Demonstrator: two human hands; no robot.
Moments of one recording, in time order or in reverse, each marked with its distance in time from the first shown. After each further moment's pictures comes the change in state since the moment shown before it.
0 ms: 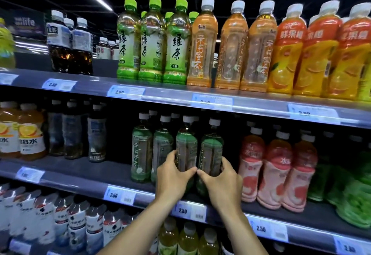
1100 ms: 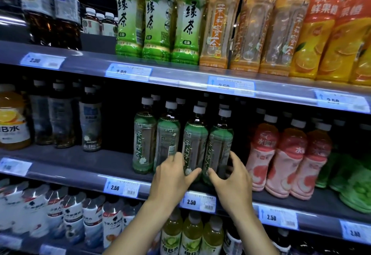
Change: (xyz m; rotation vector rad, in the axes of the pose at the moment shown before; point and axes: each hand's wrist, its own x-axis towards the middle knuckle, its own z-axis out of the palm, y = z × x) left_hand 0.002 -0.039 -0.015 0.440 -0.061 0.404; right_hand -0.016 0.021 0.012 -0.129 -0.017 -0.032
